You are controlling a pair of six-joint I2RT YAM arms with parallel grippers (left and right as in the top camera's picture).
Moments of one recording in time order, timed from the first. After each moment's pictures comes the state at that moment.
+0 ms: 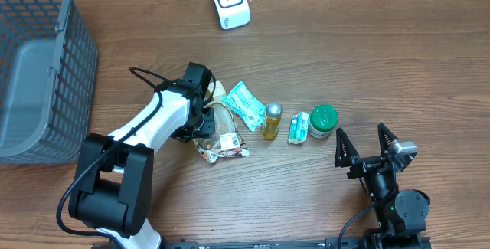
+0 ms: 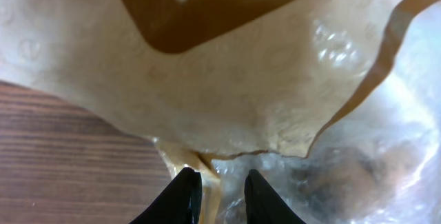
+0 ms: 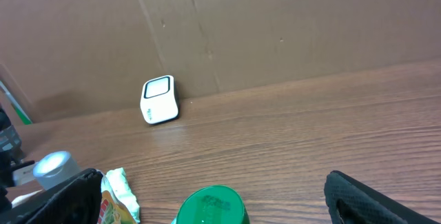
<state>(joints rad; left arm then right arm) -0.31 1.81 1.10 -0.80 0.00 -0.39 0.06 0.01 0.02 -0.02 -0.12 0.25</state>
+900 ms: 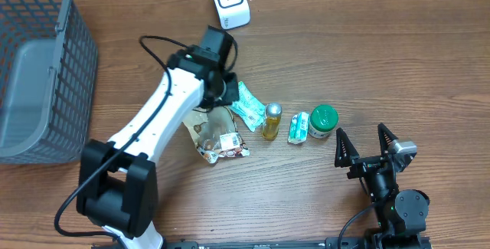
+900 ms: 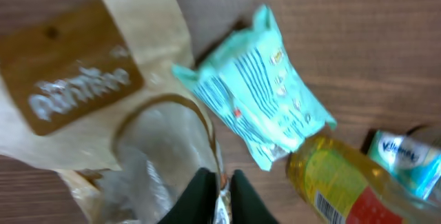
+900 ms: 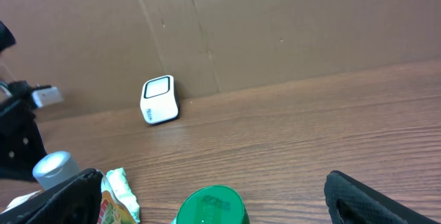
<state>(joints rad) -0.42 1.83 1.43 -0.91 0.09 -0.53 0.06 0.01 0.02 -0.02 -0.12 0.25</state>
